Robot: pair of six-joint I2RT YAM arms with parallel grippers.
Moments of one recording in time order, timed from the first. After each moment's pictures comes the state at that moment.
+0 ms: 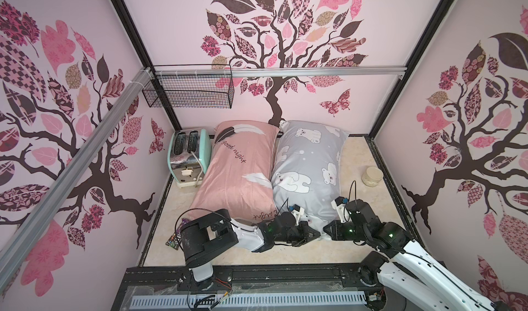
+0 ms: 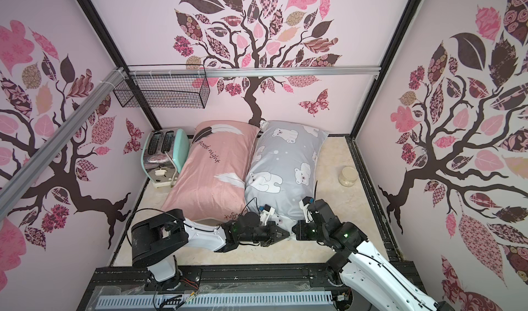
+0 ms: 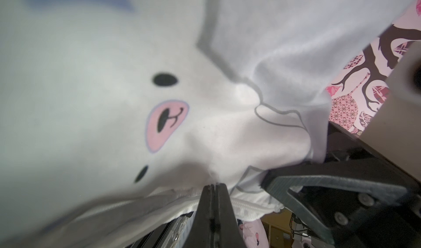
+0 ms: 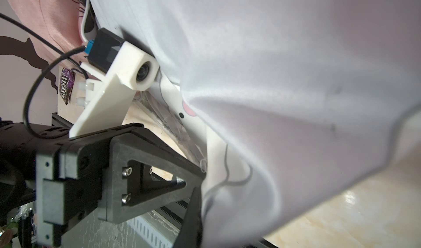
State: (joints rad) left arm -1.16 1.75 0.64 0.74 0.30 -1.44; right arm 0.60 0.63 0.56 -0.82 -0.25 0.63
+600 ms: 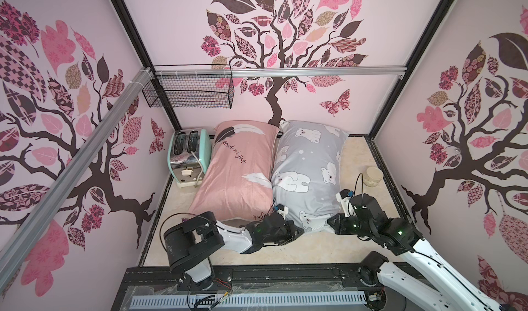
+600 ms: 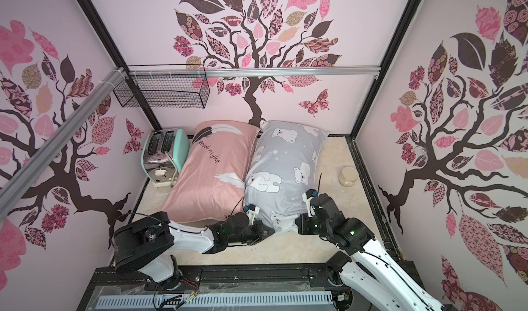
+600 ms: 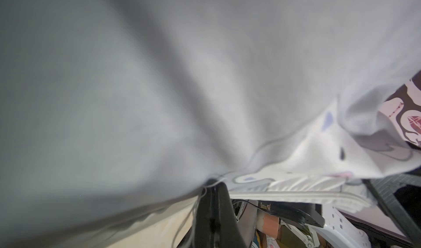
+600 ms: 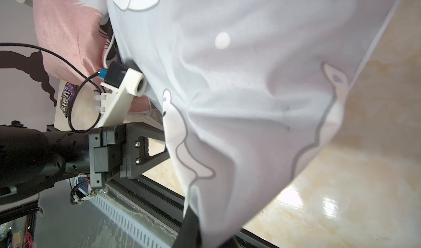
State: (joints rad) left arm -1.08 1.57 0.48 0.57 0.18 -1.35; right arm 0.60 0.66 0.74 -0.92 -0.14 0.59
